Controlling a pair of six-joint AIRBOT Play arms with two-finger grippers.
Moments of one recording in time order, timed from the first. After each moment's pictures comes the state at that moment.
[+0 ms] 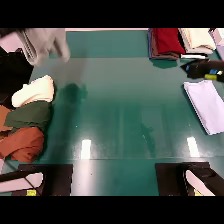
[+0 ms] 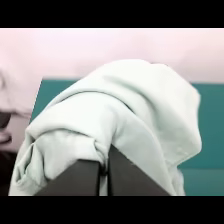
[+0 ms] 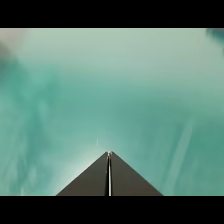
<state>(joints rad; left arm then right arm) -0.03 -1.30 1.72 1.64 -0.57 -1.65 -0.02 -0.85 1.22 -1.09 1.01 1.34</state>
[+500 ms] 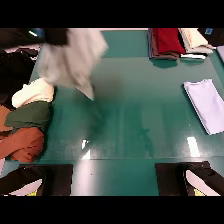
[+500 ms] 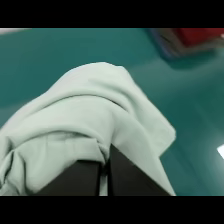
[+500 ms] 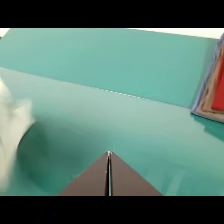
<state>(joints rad) -0.48 -1.14 1.64 1.46 -0.91 -1.57 -0.02 -0.95 1.56 -1.09 1.09 1.34</state>
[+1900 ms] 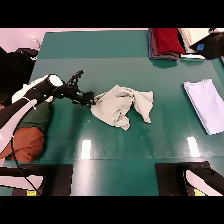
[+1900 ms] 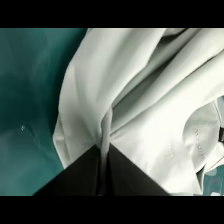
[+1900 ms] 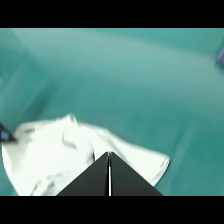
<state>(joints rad) -0.25 -1.51 1.15 0.85 -0.96 -1.38 -0.02 -0.99 1.56 -1.10 1.30 1.38</state>
